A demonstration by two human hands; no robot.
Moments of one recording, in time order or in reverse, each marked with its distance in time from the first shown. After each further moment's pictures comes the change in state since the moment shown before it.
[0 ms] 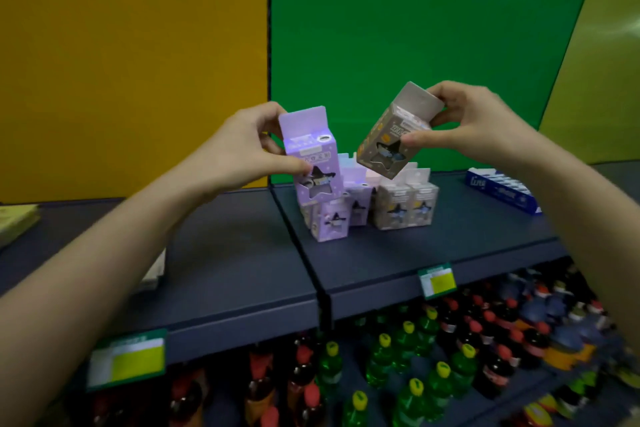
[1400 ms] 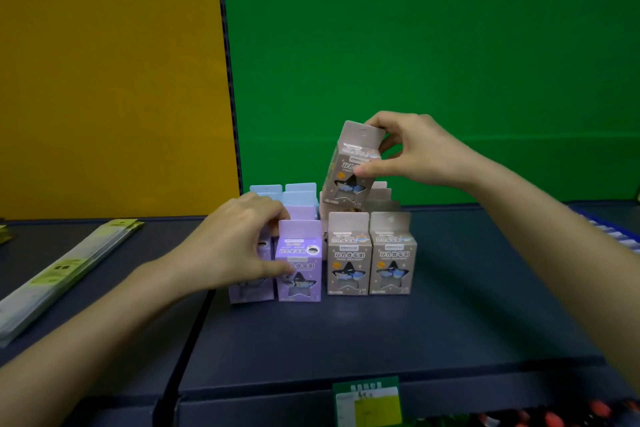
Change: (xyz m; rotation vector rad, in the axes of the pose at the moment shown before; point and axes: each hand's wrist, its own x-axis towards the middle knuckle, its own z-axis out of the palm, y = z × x) left_hand 0.067 -0.025 0.126 0.798 -0.107 -0.089; right_hand 0.121 0.142 0.011 0.134 -0.269 -0.308
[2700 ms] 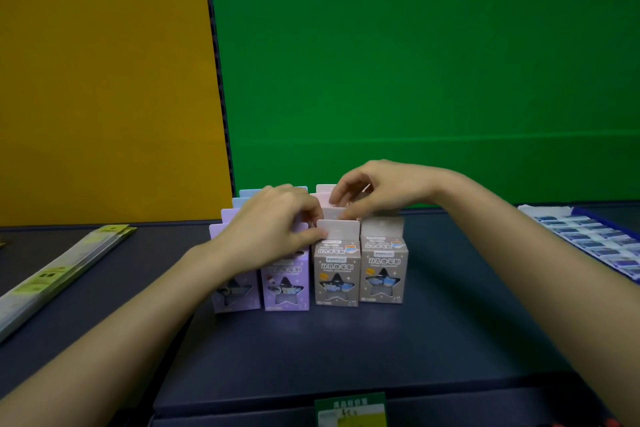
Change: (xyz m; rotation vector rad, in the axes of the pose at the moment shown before) left_hand 0.048 0.033 0.015 -0.036 0.107 0.113; right_hand 0.016 0.031 0.024 -0.030 -0.504 0.088
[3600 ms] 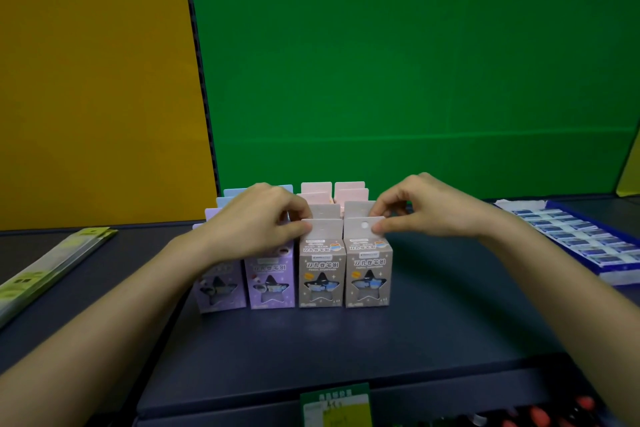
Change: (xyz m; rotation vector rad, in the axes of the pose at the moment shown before) left_hand 0.004 0.004 -0.009 -0.036 -0.117 -0.014; right_hand -0.063 0.025 0.013 -0.051 0.246 -0.065
